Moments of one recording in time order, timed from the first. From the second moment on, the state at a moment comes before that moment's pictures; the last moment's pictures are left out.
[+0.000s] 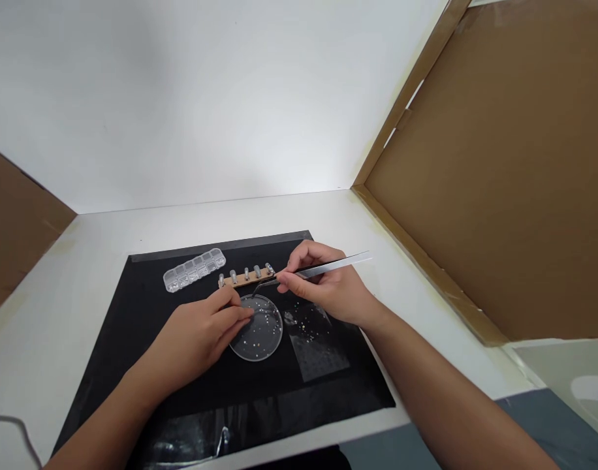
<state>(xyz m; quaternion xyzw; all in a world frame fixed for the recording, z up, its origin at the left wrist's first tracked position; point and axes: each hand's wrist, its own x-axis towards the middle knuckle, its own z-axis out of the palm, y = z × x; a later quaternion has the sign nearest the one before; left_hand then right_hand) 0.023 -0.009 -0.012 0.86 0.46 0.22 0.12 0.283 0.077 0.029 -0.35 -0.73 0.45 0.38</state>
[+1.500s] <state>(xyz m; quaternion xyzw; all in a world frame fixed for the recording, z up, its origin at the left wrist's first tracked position) 0.008 -0.007 0.003 0.83 0.54 0.07 0.07 0.282 0.070 0.038 -0.22 -0.86 0.41 0.22</state>
